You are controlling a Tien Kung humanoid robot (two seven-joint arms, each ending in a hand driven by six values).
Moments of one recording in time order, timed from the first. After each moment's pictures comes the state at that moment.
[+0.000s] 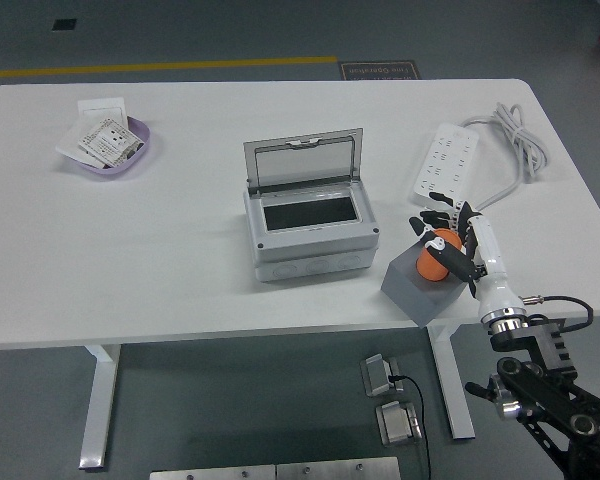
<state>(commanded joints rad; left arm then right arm) 0.00 0.25 -0.10 -0.18 0.13 -0.06 0.36 0.13 -0.31 0.92 1.28 -1.05 -0.49 0.40</state>
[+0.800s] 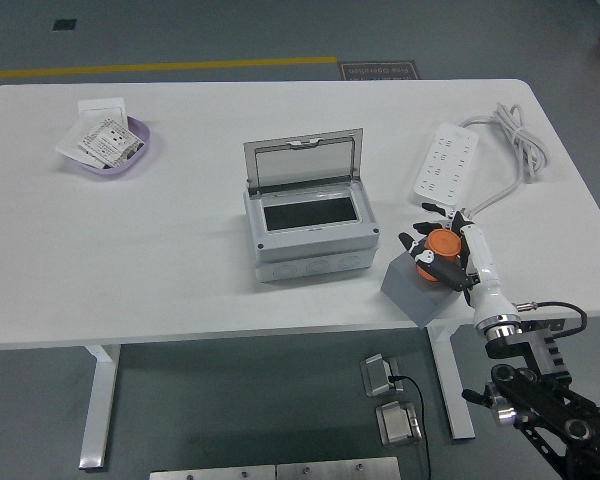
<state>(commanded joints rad) -0.01 0.25 -0.13 -0.19 0.17 -0.03 0.32 0.13 -0.31 0.88 1.27 -1.05 -0.51 0.37</state>
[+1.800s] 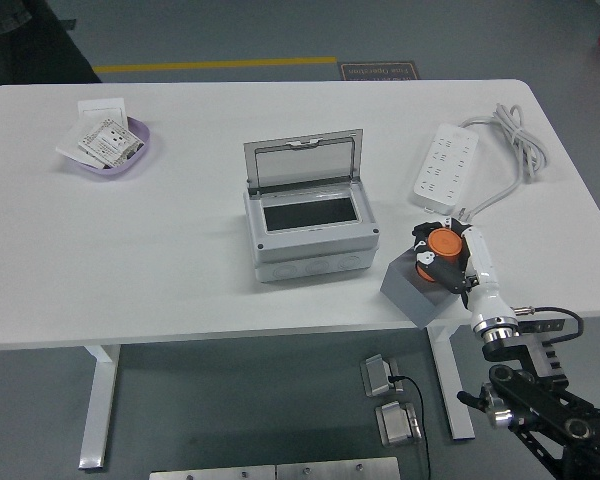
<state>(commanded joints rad) 0.00 0.25 -0.18 -0.19 0.17 0.01 0.22 0.13 -0.31 0.87 1.29 -0.98 -0.53 0.38</state>
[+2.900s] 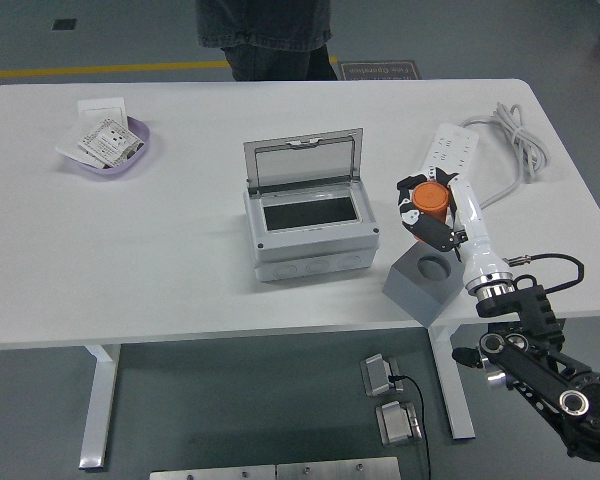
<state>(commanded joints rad) 0.01 0.25 -0.33 -0.18 0.32 -0.01 0.30 0.28 -0.35 0.84 1.39 -1.24 -0.61 0.23</state>
